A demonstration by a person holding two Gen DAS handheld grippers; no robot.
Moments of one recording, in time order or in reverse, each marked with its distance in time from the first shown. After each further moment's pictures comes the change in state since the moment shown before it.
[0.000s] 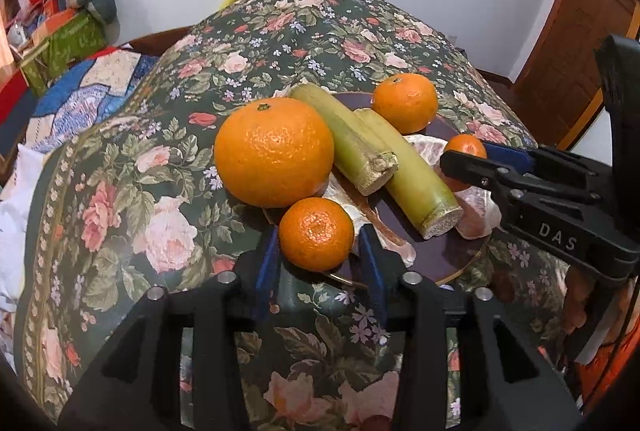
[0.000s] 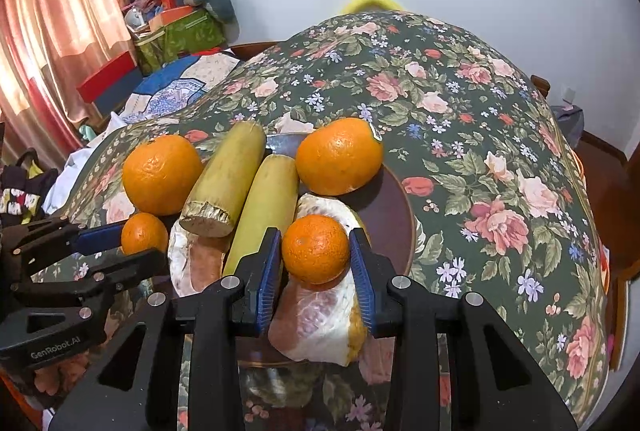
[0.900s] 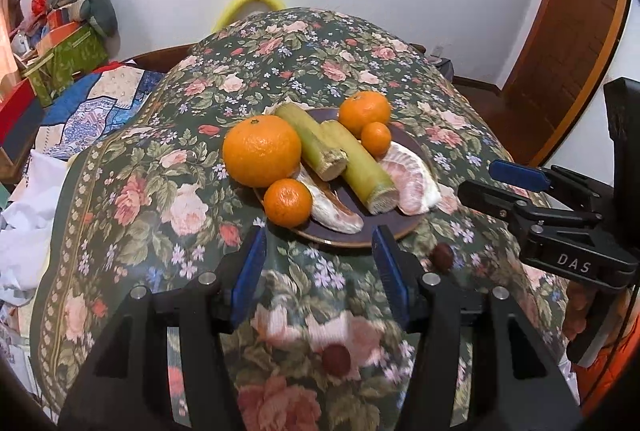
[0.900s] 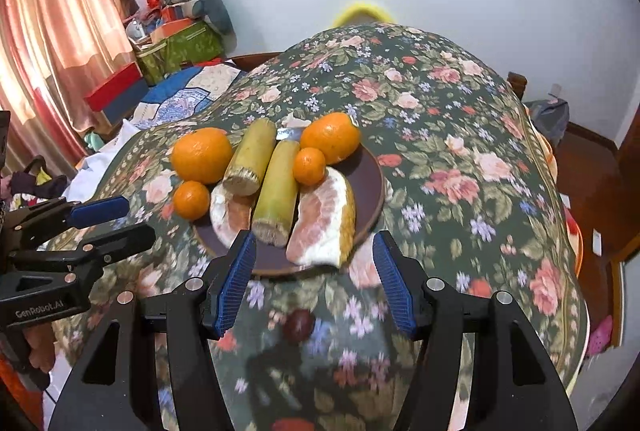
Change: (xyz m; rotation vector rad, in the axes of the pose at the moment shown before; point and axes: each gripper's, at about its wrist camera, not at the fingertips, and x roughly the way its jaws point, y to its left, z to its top) left arm -0.073 -0.022 -0.020 0.027 -0.052 -0.015; right arm -0.070 0.000 -0.028 0.038 -0.026 -0.014
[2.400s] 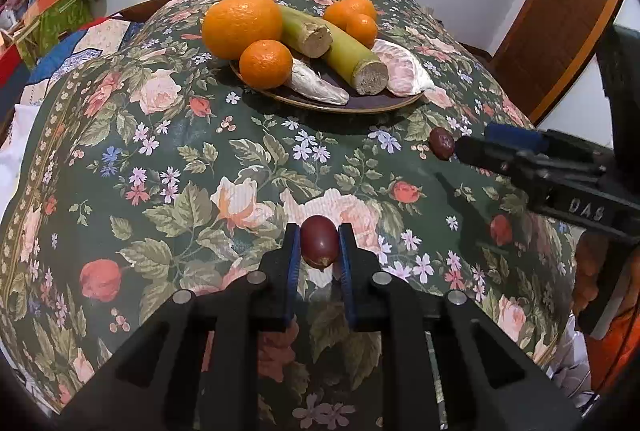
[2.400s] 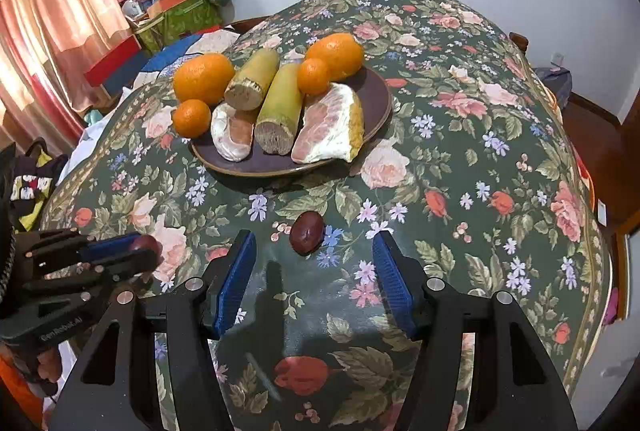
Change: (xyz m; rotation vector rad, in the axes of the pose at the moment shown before) left arm 0.023 -0.004 -0.075 -0.007 0.135 -0.046; right arm 0.014 0.004 -0.054 0.020 0.102 0.008
